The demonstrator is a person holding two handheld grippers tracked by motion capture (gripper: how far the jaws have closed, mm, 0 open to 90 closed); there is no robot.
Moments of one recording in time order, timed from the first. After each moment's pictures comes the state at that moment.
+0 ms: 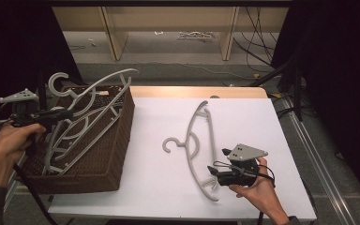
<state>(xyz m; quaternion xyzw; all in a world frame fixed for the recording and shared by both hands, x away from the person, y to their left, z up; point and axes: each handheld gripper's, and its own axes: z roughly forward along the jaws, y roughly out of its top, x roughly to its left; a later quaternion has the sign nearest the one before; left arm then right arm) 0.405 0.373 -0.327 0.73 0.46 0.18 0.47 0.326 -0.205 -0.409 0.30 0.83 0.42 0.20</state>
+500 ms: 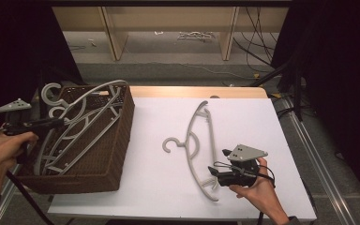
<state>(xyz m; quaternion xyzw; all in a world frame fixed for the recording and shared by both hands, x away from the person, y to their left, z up) 0.399 0.401 -0.352 0.73 0.48 0.19 0.44 0.326 -0.207 -0.411 0.31 0.83 0.41 0.20</state>
